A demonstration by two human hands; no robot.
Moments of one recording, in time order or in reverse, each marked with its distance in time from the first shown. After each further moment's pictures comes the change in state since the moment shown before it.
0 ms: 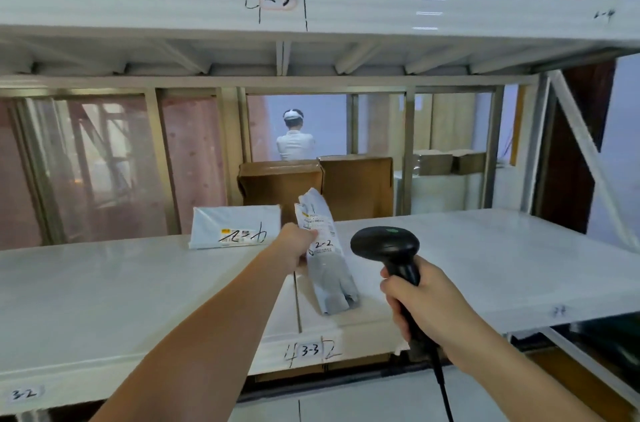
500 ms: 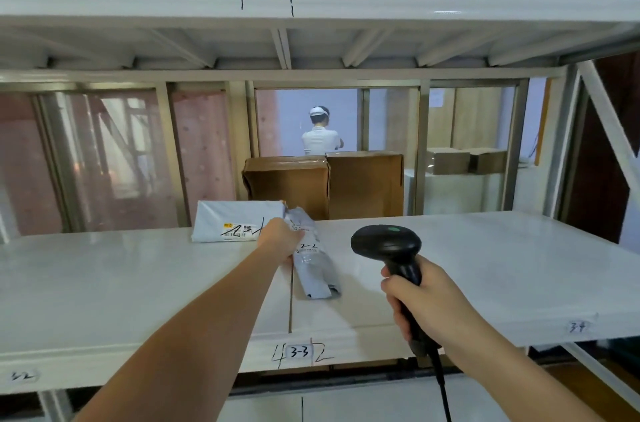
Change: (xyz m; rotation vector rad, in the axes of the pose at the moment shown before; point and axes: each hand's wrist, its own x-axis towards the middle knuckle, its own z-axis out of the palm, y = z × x) left_hand 0.009 -0.003 -0.015 0.634 0.291 0.150; right_hand 0.019 0.012 -0.020 0.000 -0.055 -0.013
